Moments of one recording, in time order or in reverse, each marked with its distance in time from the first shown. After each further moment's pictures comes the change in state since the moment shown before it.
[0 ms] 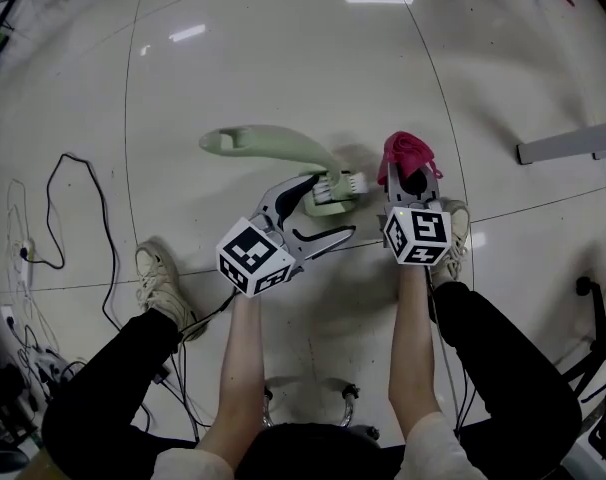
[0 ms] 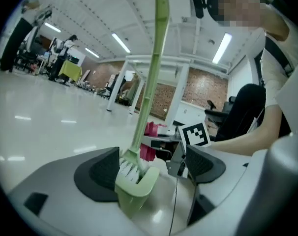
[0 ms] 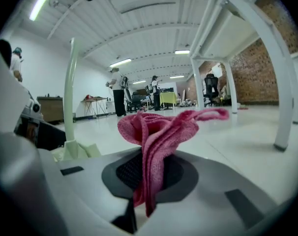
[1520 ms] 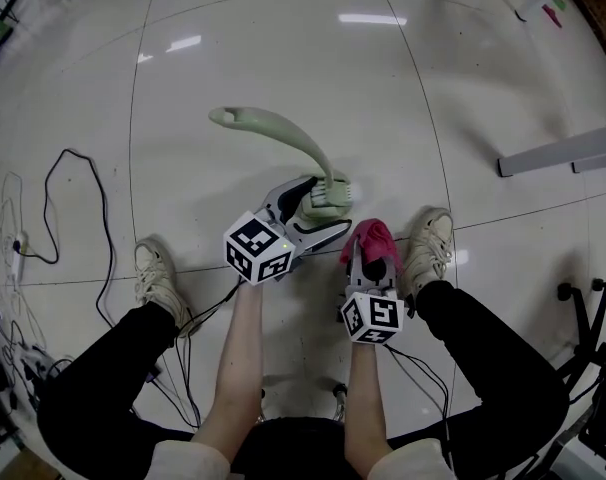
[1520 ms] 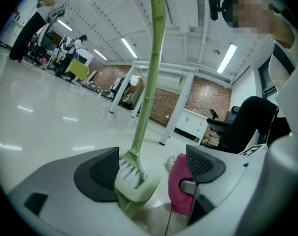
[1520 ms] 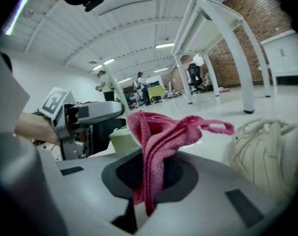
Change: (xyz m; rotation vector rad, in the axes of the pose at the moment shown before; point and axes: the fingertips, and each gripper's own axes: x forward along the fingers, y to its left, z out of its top) left arm 0.000 0.004 0.007 -0.084 -0.068 0.010; right arm -0.123 0.085 -0.058 0.214 0.072 -0.104
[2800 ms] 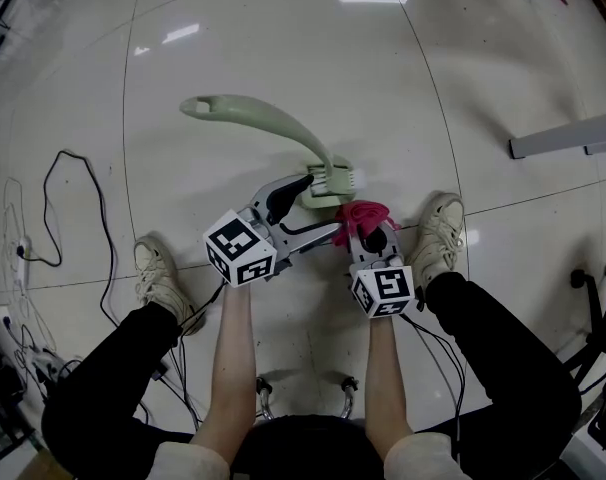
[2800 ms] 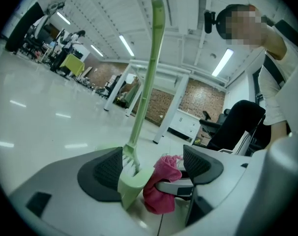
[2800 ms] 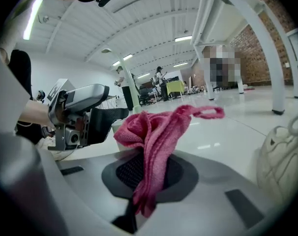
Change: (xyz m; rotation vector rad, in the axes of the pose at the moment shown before) left arm -0.016 -0.005 -0.006 -0.019 0.011 -0.082; right arm 0.042 0.011 -0.014 -0.119 0.052 0.224
